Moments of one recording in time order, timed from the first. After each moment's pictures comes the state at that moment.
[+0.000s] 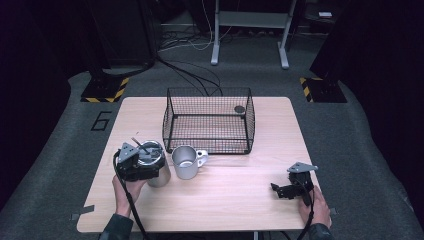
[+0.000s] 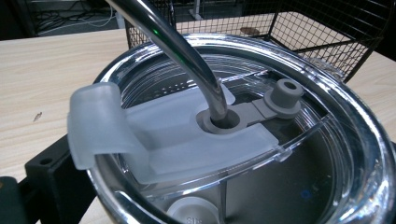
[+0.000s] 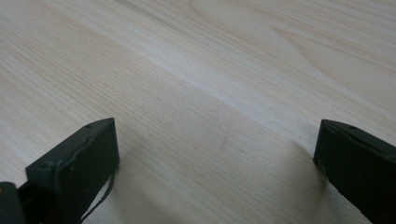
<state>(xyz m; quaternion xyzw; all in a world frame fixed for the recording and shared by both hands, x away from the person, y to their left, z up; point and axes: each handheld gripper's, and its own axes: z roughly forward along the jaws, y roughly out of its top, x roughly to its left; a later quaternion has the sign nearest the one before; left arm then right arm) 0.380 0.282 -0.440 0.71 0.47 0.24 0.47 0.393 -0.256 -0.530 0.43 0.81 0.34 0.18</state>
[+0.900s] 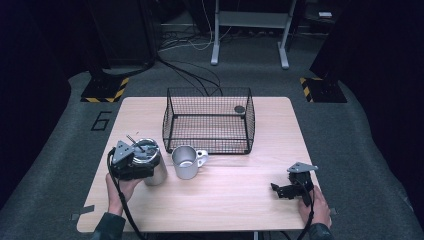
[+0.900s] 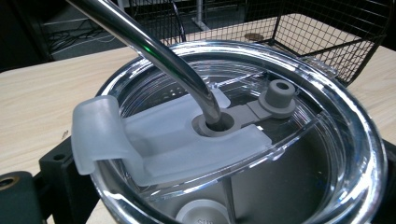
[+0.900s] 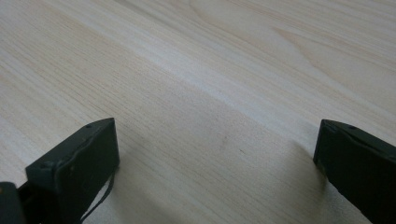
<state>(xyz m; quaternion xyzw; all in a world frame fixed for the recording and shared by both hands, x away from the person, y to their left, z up) 0.375 0.293 -0.424 0.72 0.44 0.28 0.46 0.393 -0.256 -0.530 0.43 0.81 0.34 0.18</state>
